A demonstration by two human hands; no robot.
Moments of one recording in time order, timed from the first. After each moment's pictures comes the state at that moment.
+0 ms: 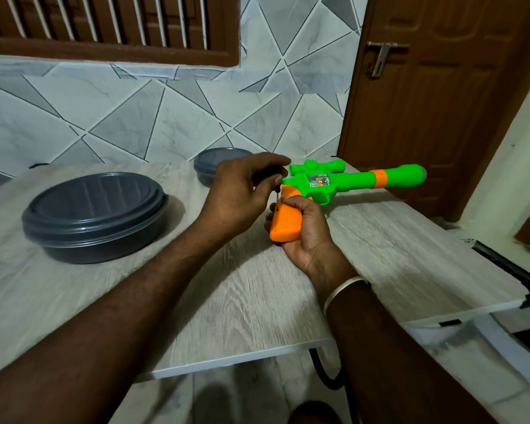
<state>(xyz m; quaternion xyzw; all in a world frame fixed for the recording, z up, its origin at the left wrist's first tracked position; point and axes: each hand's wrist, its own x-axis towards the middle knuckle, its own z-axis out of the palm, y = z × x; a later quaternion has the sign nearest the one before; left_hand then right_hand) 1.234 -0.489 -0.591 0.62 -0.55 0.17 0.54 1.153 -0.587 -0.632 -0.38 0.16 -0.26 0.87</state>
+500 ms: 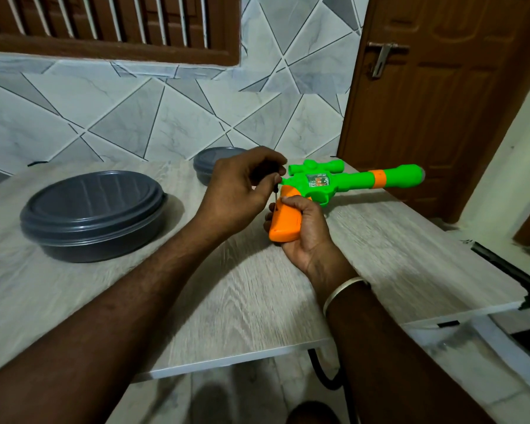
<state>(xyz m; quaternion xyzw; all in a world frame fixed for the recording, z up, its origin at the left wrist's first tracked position) 1.234 -0.485 -0.589 0.62 -0.56 0.17 0.53 1.153 -0.585 -0.631 -0.38 0.16 -0.26 0.87</state>
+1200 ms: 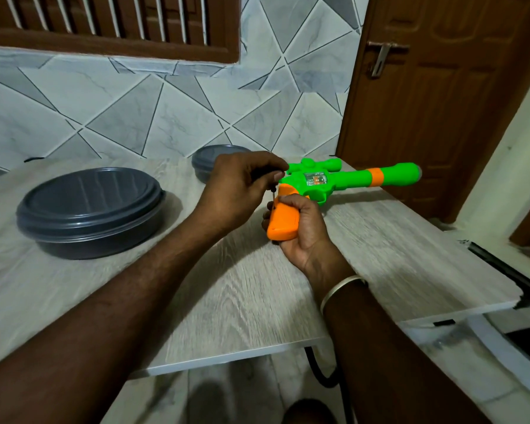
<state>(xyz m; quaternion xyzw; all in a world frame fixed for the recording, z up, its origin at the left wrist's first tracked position) 1.234 -0.486 -0.585 0.63 -0.56 0.15 0.52 1.151 -0.585 -0.630 -0.39 0.16 -0.26 0.87</state>
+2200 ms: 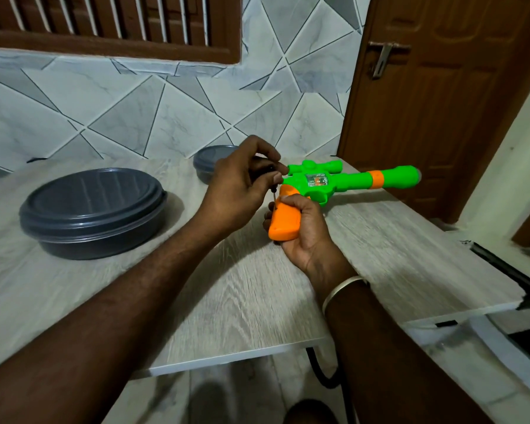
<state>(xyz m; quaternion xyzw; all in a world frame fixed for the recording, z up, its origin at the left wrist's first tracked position) 1.231 -0.485 -0.588 0.62 -0.54 0.11 0.56 1.150 -0.583 -0.628 -0.39 0.16 -0.25 0.87</state>
